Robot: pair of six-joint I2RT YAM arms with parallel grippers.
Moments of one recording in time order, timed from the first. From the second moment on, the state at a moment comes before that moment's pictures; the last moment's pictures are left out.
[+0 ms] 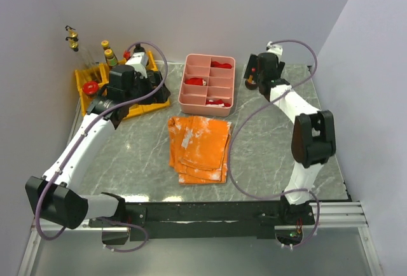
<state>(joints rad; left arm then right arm) -0.32 1.28 1.27 -0.47 0.09 -0.34 0.20 1.83 1.41 -0.04 0.34 0.29</state>
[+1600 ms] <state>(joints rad) -0.32 1.22 1.25 -0.45 0.12 -0.34 0.14 2.15 1.78 -0.16 0.17 0.22</state>
